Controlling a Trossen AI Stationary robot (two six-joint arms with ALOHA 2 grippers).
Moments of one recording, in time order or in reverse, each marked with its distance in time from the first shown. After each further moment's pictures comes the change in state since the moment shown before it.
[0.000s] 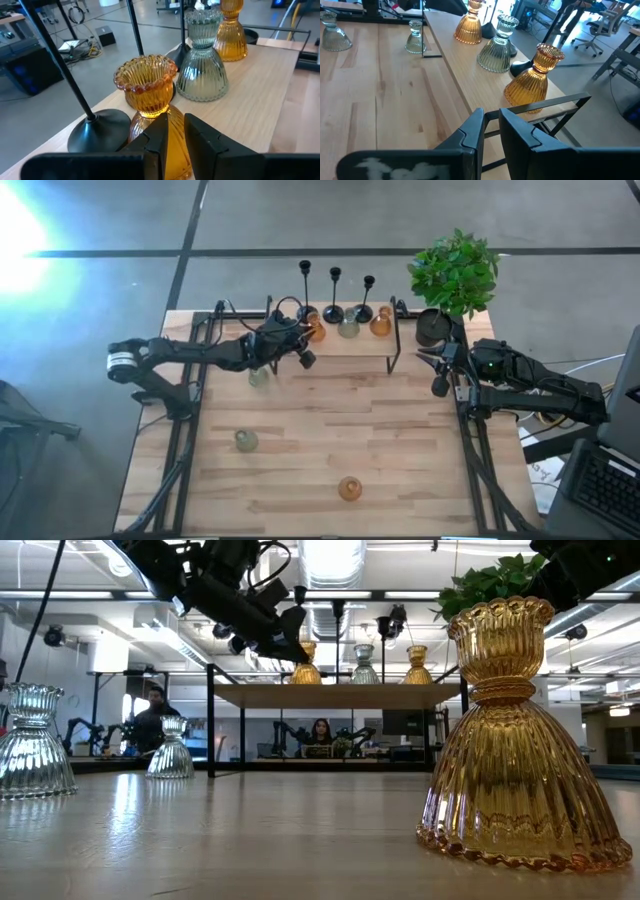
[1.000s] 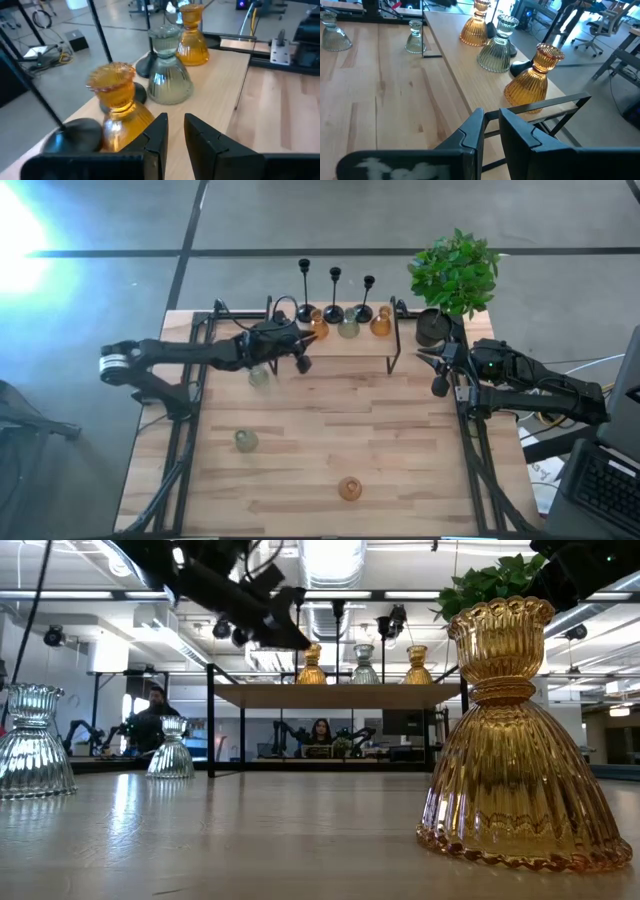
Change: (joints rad) left arm -0.004 -0.077 0.000 -0.069 0.142 0.022; right arm 0.000 0.000 0.000 0.000 0.000 0.000
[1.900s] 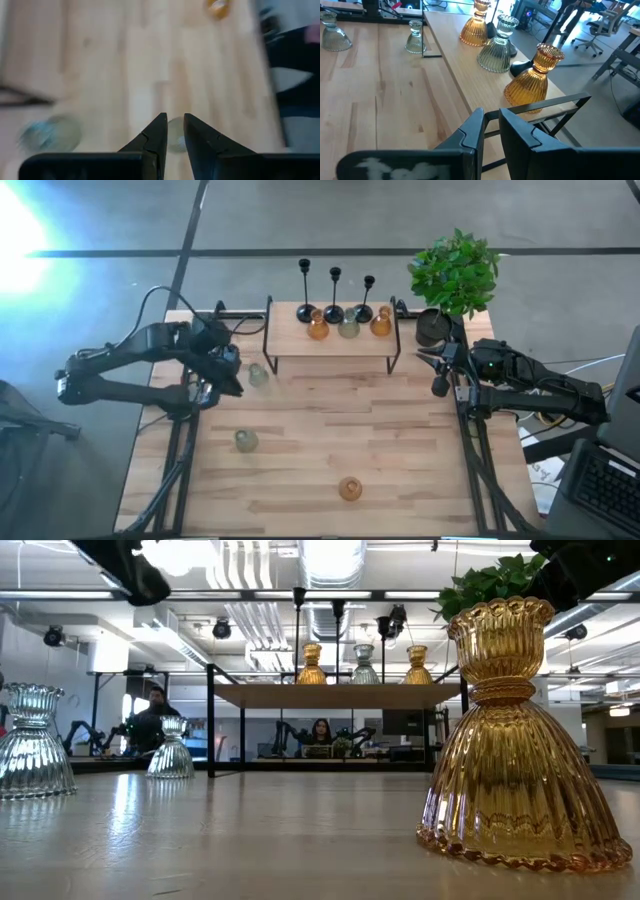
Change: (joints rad) left arm -0.005 -0.454 0.232 -1.426 0.658 0.158; right arm 0.000 0.000 0.000 0.000 0.000 0.000
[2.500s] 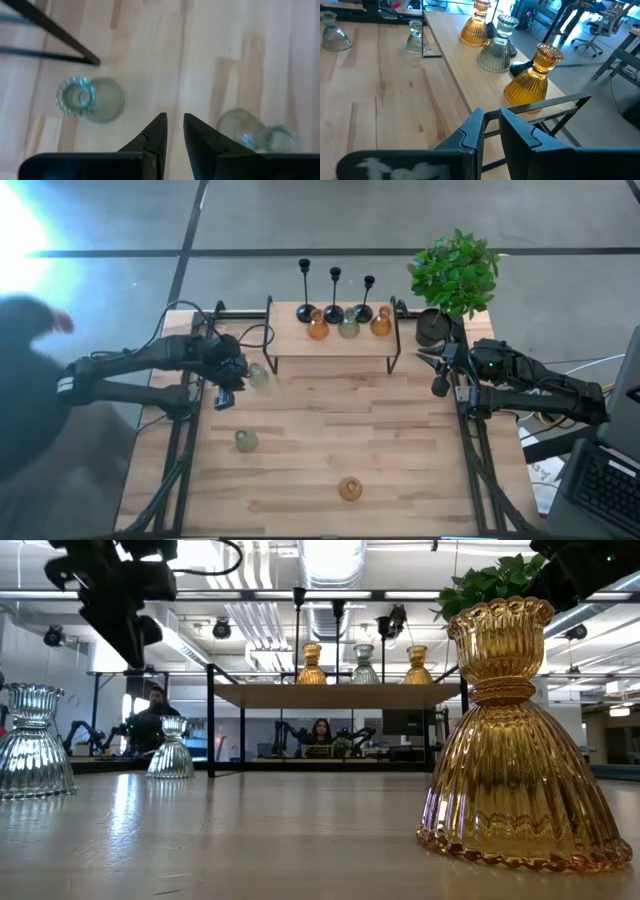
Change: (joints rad) left arm 0.000 -0.019 -0.244 0.155 -0.269 -0.081; right arm 0.000 0.000 0.000 0.000 0.000 0.000
